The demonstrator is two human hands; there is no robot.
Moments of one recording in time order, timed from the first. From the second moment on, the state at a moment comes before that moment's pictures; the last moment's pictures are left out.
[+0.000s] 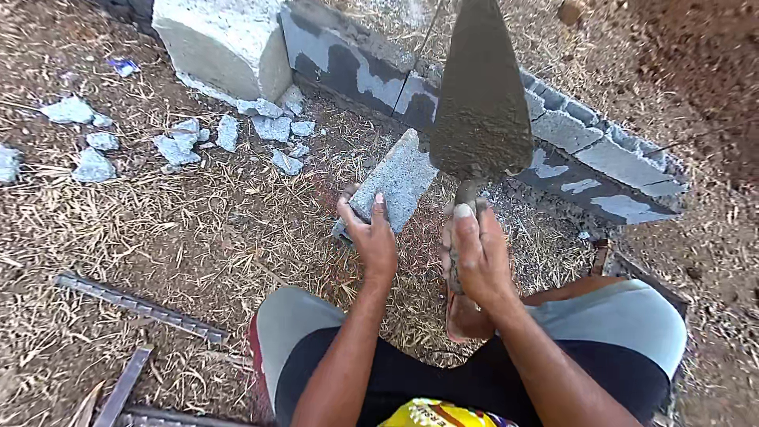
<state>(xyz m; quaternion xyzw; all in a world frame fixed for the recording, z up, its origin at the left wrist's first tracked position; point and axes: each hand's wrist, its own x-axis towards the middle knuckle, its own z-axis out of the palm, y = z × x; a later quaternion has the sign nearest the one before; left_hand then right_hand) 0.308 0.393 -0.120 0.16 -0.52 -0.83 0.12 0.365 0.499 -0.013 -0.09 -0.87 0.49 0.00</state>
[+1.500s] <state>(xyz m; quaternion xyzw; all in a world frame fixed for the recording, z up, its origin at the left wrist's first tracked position) 0.351 0.427 -0.120 0.13 -0.56 -0.81 0.11 0.359 0.515 0.013 -0.14 -0.80 0.57 -0.09</state>
